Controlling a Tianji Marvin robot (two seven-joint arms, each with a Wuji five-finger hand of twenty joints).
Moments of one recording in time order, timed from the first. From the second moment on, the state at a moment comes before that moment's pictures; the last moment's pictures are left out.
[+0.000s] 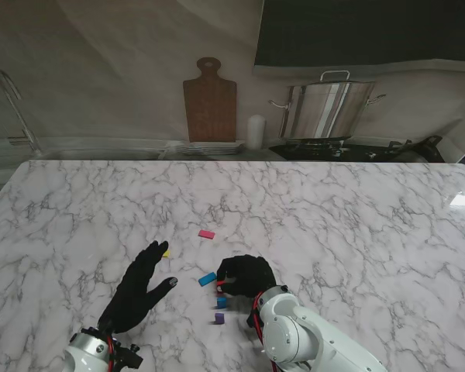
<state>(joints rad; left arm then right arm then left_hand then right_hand) 2.12 -1.13 -1.41 -1.94 0.47 -0.22 0.16 -1.45 -1.21 0.76 -1.41 -0.52 0.21 -0.26 0.92 0.06 -0.01 0.01 0.16 0.22 0.00 0.25 0.11 0.15 -0.02 0.08 0.02 0.24 -0.02 0.04 -0.07 0.27 0.00 0.10 0.60 -0.73 0.97 -0.24 0.78 -0.32 0.96 0.45 0.80 -0.05 0.74 0.64 0.64 -0.05 0.70 0.46 0.18 0.22 1.19 0.65</state>
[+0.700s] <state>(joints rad) 2.12 -1.13 -1.41 -1.94 0.47 -0.22 0.16 -1.45 -1.21 0.76 -1.42 -0.52 0.21 -0.25 0.92 0.06 -0.01 0.01 0.16 0.22 0.00 0.25 0.11 0.15 -0.02 0.08 0.02 0.24 -0.02 0.04 -0.07 0.27 0.00 0.10 0.60 -0.71 0.98 -0.24 0.73 -0.30 1.02 0.53 0.77 -0.05 0.76 0.63 0.63 -0.06 0.68 0.46 0.16 0.22 1.19 0.66</state>
